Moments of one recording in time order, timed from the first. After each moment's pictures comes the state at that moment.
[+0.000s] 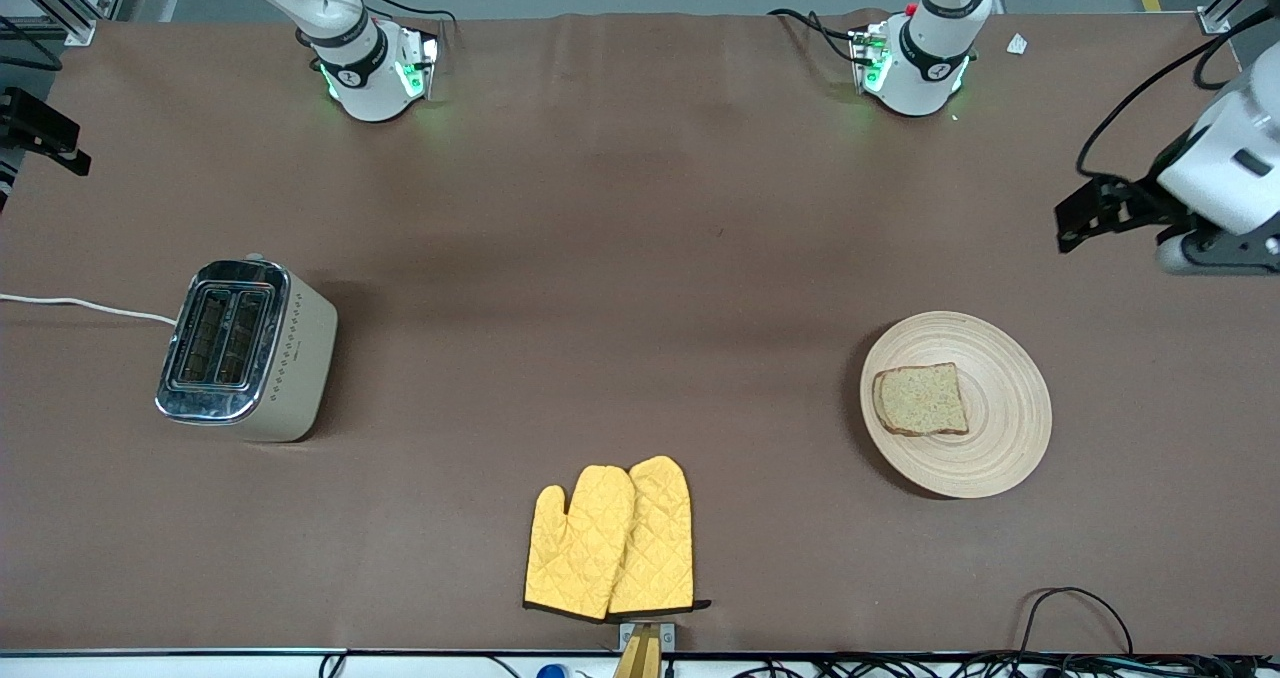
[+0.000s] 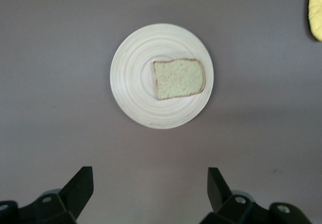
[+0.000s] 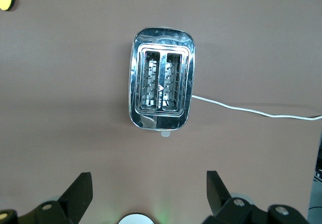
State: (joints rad) left arm 0.00 0.09 -0.14 -1.41 0.06 1.48 -0.06; right arm 0.09 -0.06 -0.16 -1.48 -0.06 1.39 -0.11
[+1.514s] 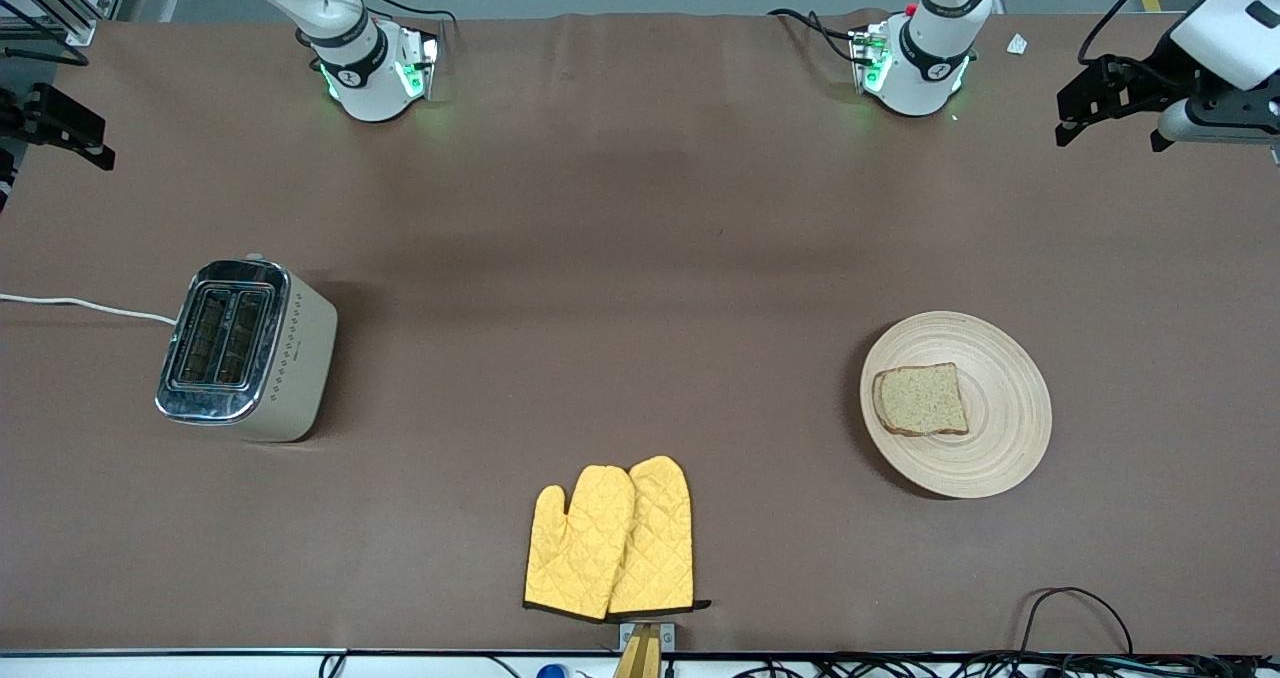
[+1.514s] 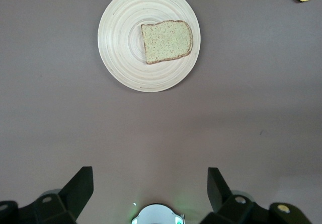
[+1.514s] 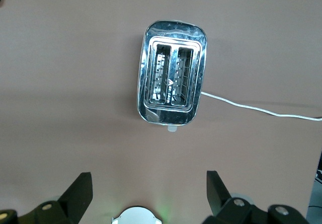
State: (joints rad) left arm -0.08 -0.17 -0.06 -1.64 -0.01 1.44 -0.04; right arm 0.11 -0.06 -0.14 -1.48 -0.06 1.36 -0.11
